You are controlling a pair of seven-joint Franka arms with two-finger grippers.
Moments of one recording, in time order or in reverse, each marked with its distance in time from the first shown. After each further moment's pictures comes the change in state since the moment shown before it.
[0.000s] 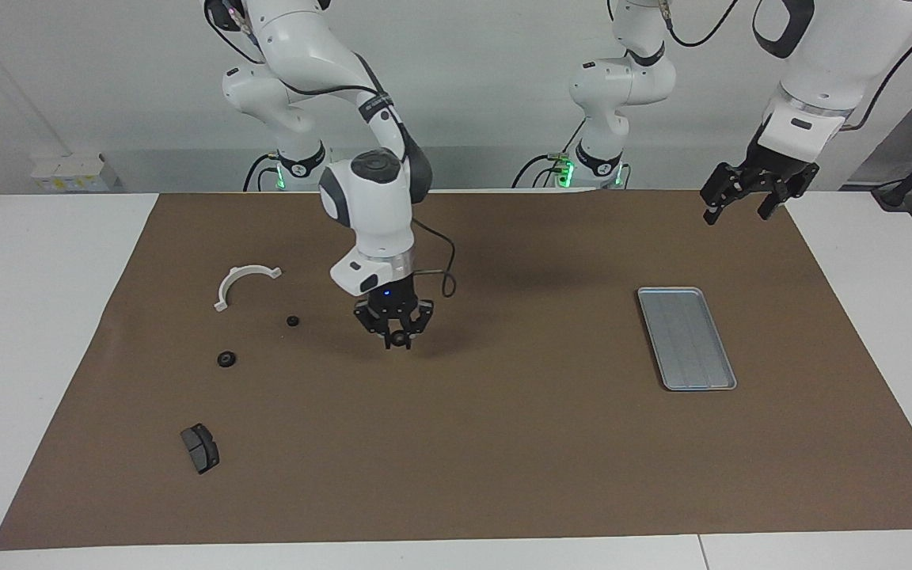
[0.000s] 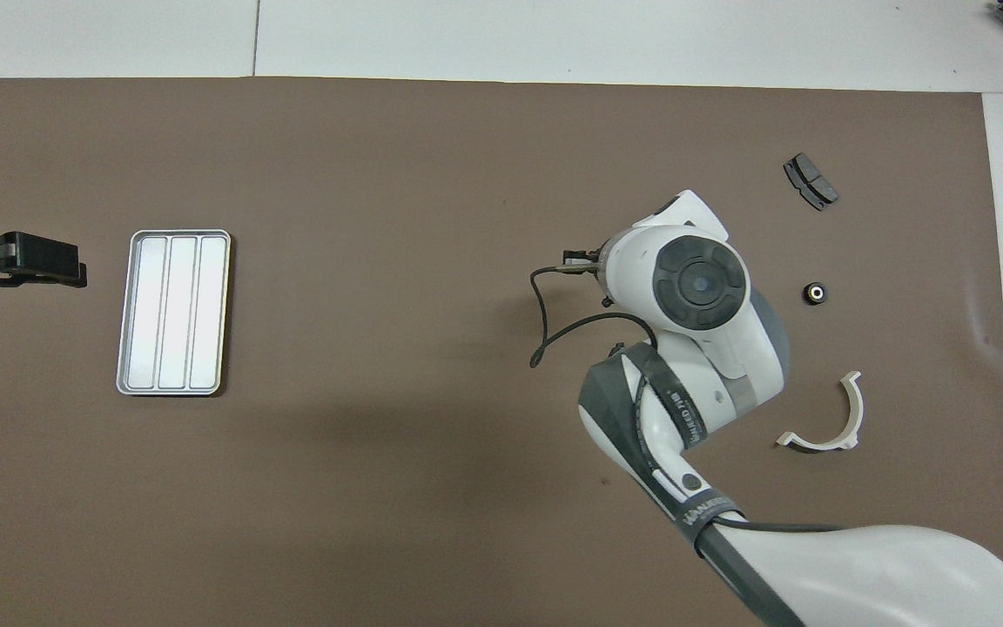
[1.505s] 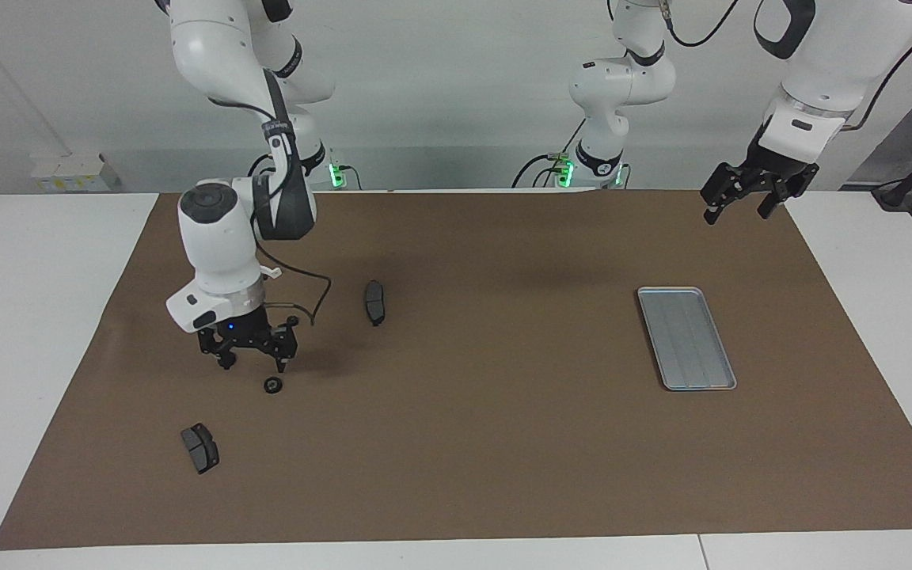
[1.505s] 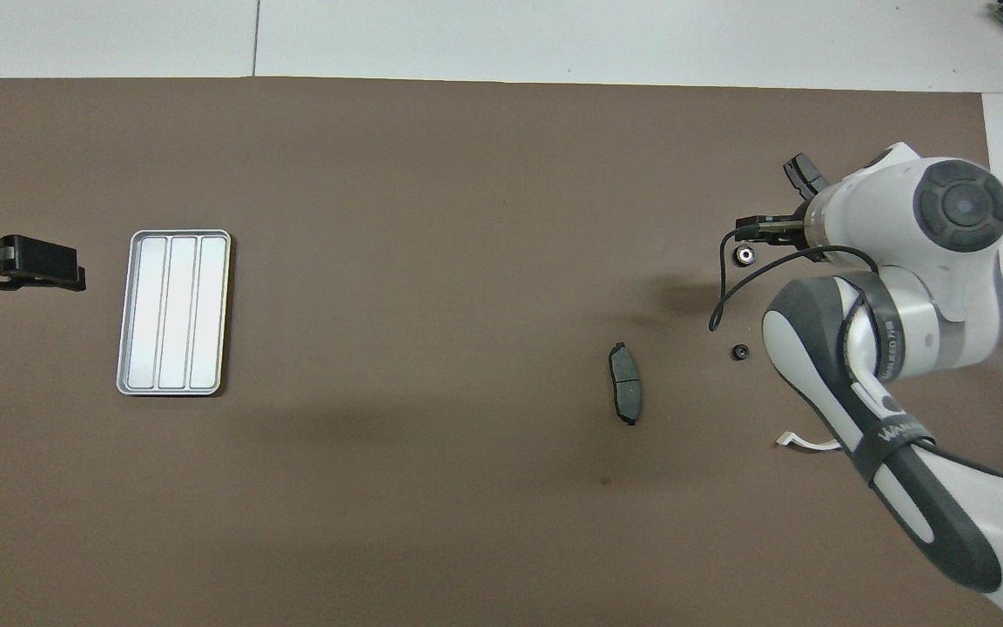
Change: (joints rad) left arm 0.001 -0.001 0.003 -0.002 0.000 -0.009 0.000; right arm -0.311 -0.082 0.014 0.007 0.032 -0.157 -0.306
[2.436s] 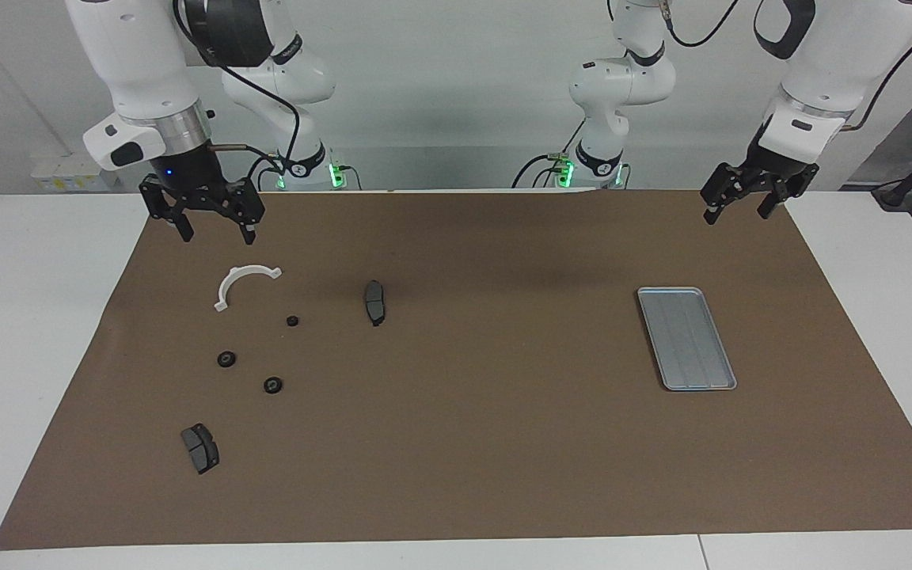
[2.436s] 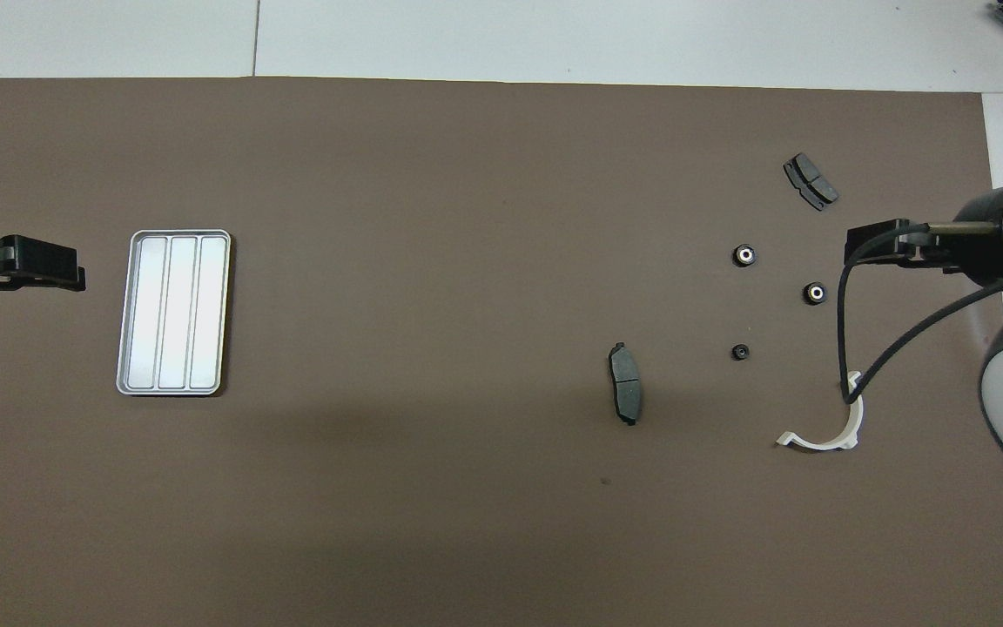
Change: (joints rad) left arm 0.000 0.000 0.000 0.000 0.000 -0.001 0.000; right arm -0.009 -0.227 -0.003 0.249 0.106 -0.552 -0.082
